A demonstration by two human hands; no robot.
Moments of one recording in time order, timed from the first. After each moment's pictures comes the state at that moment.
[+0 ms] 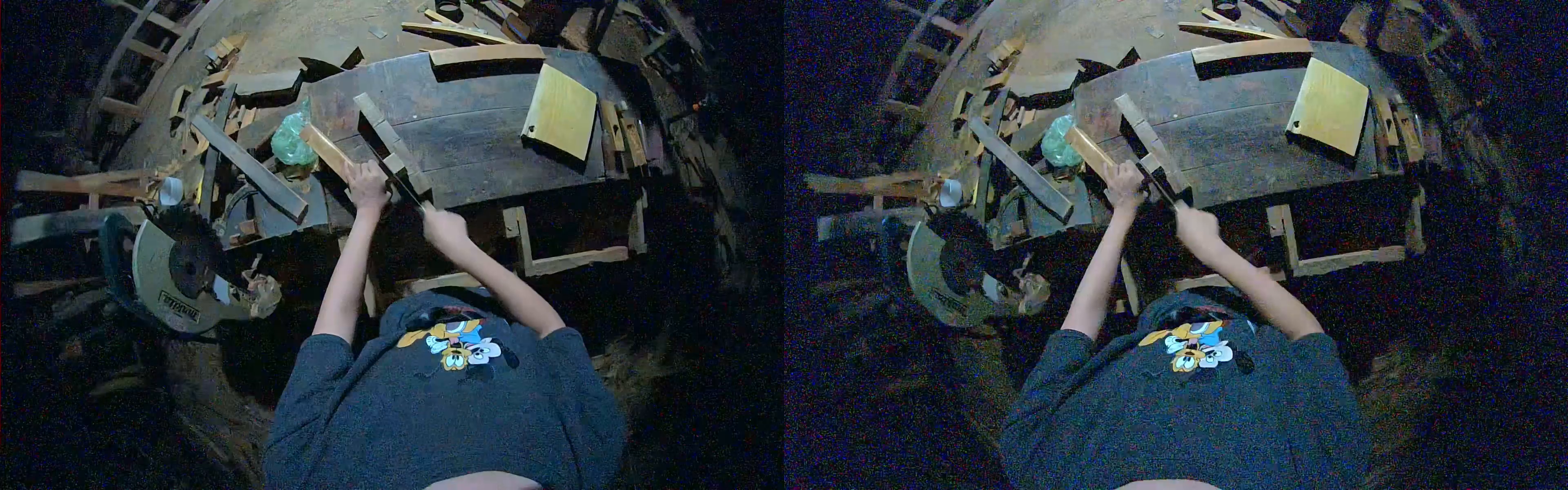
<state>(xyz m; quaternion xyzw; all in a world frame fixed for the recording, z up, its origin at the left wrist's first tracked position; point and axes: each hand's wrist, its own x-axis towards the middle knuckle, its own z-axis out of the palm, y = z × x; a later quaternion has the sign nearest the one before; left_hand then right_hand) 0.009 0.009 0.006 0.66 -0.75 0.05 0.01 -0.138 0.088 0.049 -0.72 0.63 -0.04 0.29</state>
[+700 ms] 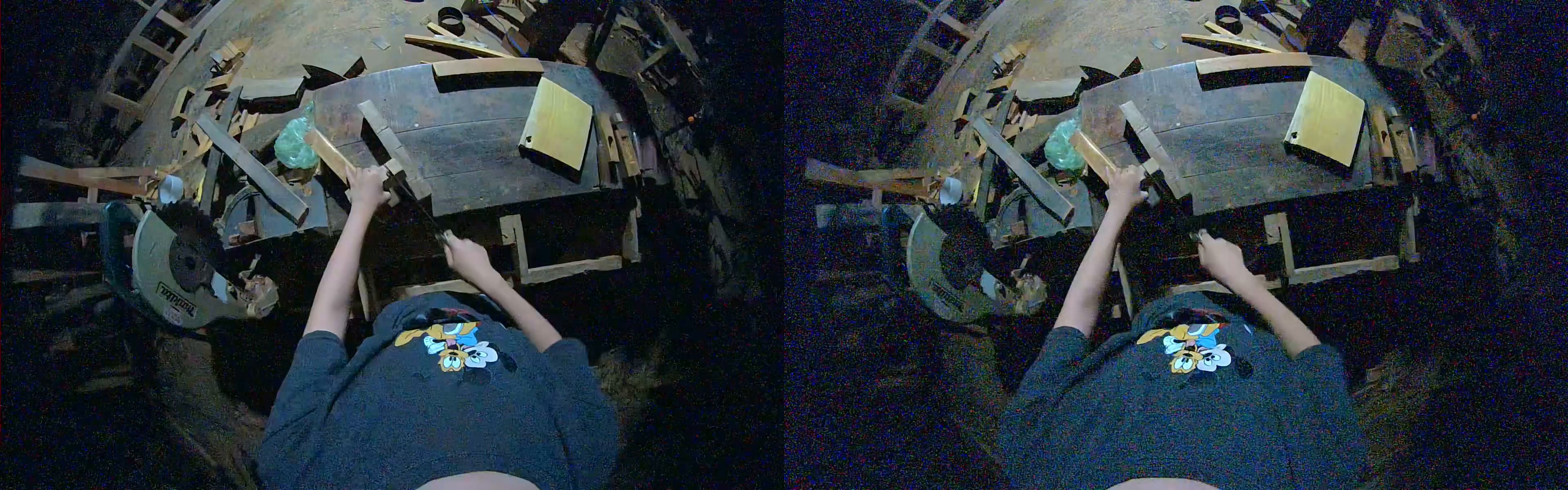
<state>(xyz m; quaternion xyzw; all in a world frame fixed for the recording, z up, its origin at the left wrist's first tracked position) 0.022 -0.005 -0.011 0.64 -0.76 -0.04 -0.01 -0.177 0.134 0.053 -0.72 0.62 -0.04 0.31</state>
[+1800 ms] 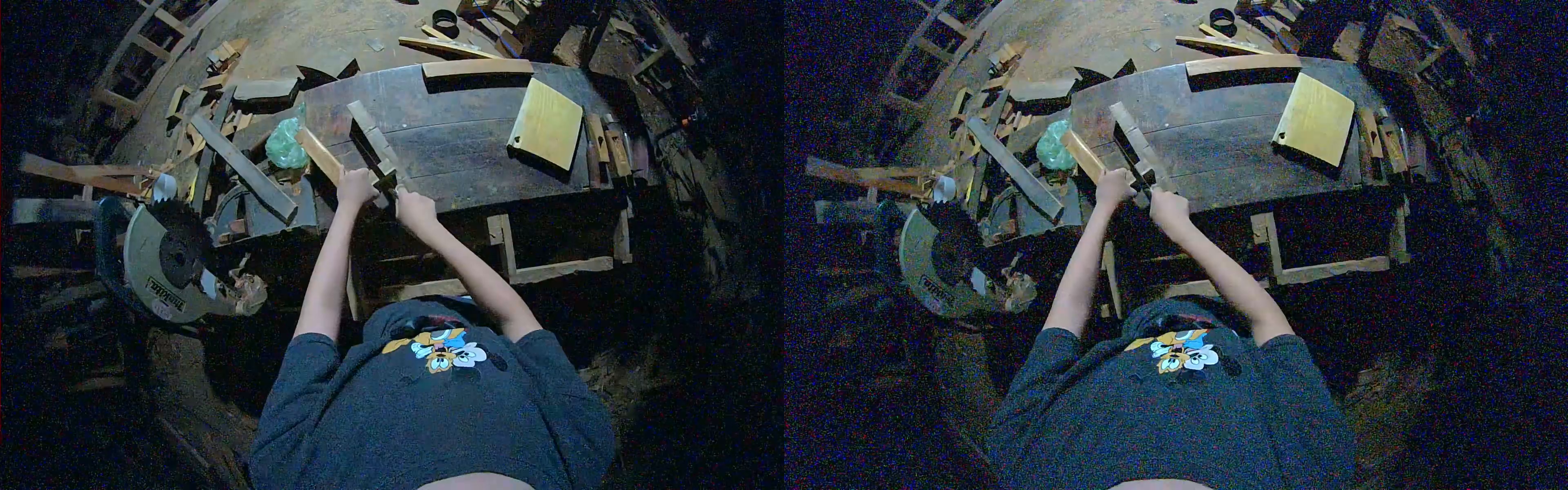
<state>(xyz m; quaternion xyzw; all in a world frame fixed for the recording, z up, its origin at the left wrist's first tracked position) 0.021 -0.006 0.006 0.63 -0.77 -0.08 -0.01 -0.122 0.057 0.022 -0.73 0.64 -0.10 0.23</state>
